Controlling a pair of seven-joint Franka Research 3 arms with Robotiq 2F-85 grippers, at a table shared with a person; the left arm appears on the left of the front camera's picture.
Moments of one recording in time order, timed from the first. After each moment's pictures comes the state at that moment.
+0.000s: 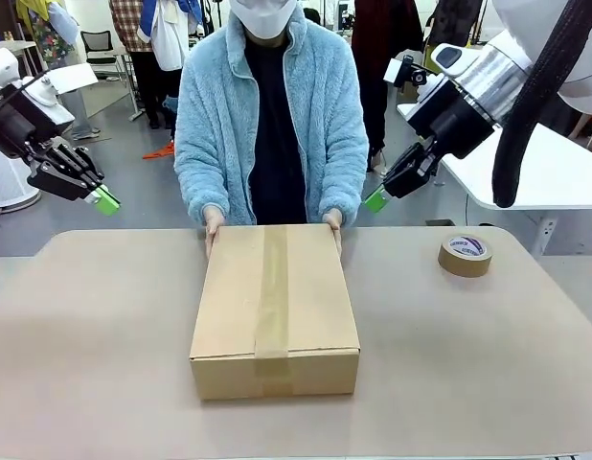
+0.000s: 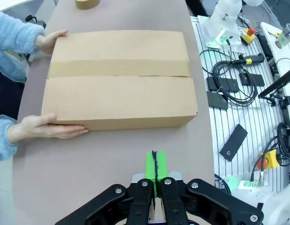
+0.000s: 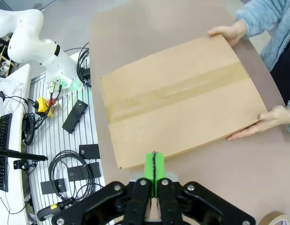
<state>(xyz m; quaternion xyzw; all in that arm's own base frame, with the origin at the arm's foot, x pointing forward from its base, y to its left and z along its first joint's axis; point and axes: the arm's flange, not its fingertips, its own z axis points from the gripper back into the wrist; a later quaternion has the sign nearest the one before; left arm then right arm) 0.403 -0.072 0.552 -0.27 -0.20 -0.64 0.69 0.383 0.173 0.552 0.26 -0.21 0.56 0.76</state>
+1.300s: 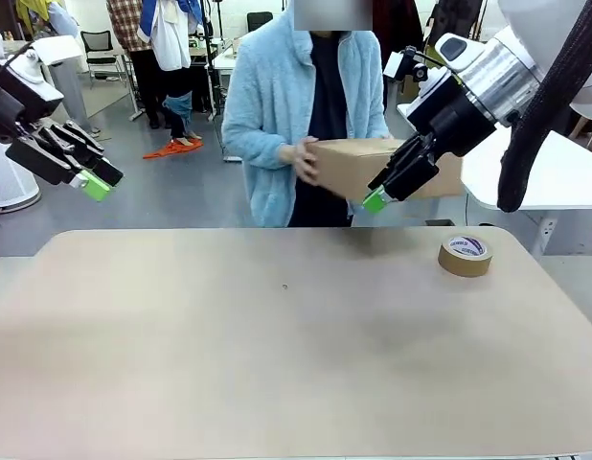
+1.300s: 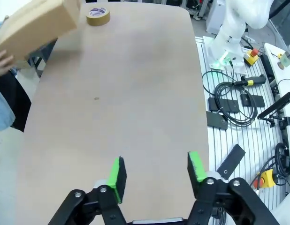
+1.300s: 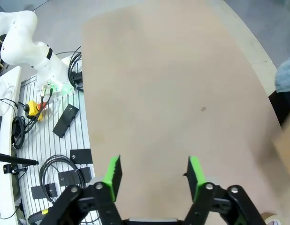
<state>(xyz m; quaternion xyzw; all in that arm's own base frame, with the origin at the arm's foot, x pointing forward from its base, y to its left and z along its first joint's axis) 0.393 -0.071 0.574 -0.29 -0.24 -0.60 0.70 0.369 0.177 0.559 0.24 -0.24 0.56 0.76</state>
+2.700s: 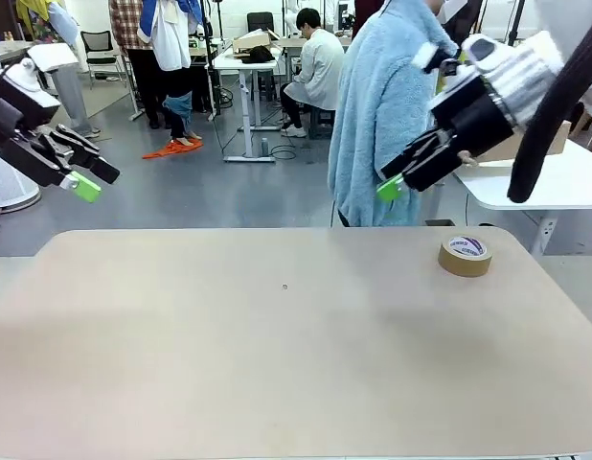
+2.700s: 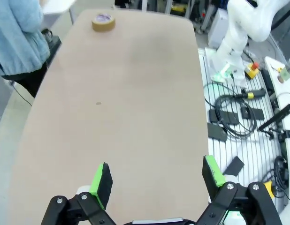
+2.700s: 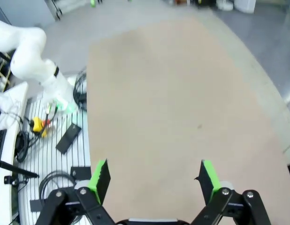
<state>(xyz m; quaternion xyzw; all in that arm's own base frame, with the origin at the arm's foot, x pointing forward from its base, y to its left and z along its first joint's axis) 0.397 -0.056 0.557 -0.32 -0.26 -0.57 0.70 0.380 0.135 0.553 0.30 -0.31 0.54 0.73</state>
